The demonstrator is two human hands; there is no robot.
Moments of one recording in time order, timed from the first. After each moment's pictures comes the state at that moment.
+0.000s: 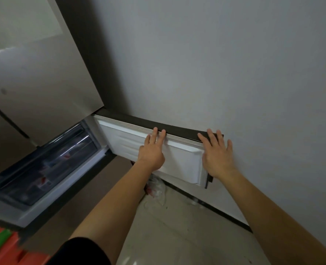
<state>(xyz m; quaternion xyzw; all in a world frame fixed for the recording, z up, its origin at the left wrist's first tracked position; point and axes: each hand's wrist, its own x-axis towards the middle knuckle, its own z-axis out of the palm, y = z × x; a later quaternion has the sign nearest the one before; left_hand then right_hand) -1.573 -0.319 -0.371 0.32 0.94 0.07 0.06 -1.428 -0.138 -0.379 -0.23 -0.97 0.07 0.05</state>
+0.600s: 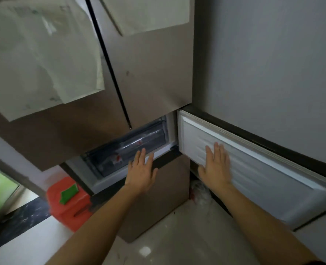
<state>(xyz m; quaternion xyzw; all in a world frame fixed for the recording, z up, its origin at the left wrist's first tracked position) -1.646 -0.626 -0.407 0.13 0.99 0.03 0.03 -1.610 -0.365 -0.430 -0.08 -0.99 0.13 0.07</state>
